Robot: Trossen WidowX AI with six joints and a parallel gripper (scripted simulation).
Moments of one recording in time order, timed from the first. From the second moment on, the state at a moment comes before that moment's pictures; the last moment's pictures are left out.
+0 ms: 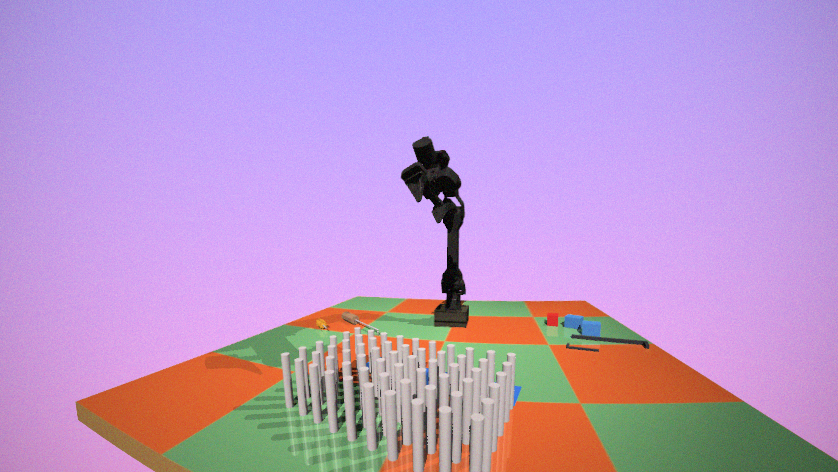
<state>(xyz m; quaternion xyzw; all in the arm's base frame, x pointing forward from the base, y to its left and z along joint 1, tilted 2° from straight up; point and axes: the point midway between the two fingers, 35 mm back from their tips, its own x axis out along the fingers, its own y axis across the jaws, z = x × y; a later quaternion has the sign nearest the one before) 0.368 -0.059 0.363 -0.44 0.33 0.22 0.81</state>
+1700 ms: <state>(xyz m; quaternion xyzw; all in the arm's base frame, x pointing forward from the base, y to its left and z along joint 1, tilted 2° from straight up) 0.391 -0.031 0.116 -0.08 0.18 -0.13 0.97</state>
